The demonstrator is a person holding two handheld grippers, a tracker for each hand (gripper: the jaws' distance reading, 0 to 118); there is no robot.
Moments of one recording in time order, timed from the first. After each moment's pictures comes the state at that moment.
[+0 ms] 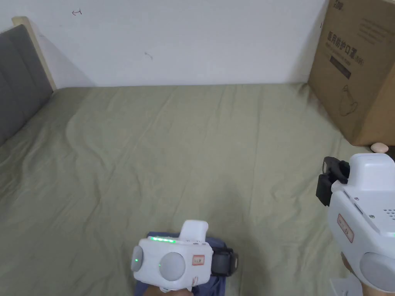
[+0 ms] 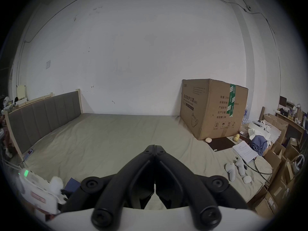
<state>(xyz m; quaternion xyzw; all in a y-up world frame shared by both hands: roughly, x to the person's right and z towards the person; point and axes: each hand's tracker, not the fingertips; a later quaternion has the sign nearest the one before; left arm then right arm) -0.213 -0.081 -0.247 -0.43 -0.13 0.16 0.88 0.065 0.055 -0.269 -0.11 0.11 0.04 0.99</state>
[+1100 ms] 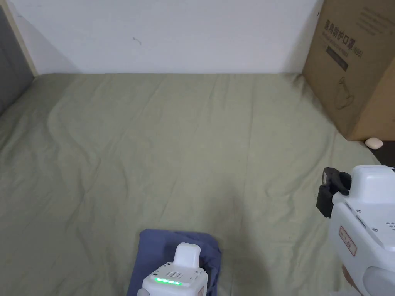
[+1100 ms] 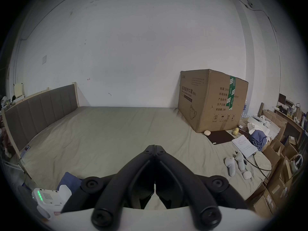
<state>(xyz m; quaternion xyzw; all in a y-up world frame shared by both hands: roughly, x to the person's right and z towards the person) -0.186 -0.194 -0.263 -0.40 -0.03 0.10 0.91 0.071 0.032 -0.294 -0.15 0.10 0.05 0.98</state>
